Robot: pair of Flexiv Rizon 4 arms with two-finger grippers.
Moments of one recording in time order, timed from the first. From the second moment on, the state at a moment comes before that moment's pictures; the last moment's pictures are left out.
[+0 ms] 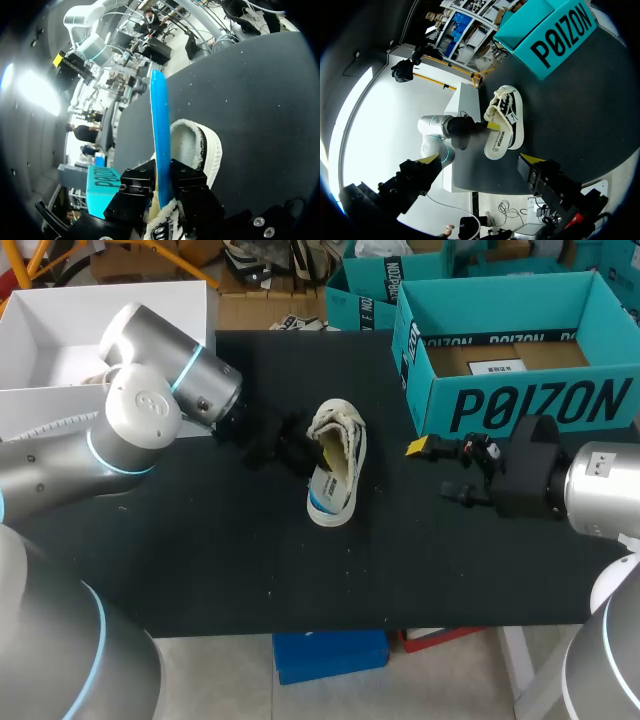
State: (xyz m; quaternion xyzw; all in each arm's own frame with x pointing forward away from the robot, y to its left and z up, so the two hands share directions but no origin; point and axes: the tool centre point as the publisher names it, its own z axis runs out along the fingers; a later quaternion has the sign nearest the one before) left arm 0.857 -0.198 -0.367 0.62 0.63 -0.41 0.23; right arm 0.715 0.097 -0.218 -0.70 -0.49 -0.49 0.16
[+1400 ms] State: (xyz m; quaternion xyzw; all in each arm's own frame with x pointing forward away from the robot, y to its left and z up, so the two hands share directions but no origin) left arm 0.825 -0.189 -0.359 0.64 0.62 -0.41 0.20; right arm 0.715 0.097 -0.218 -0.70 -0.49 -0.49 0.16
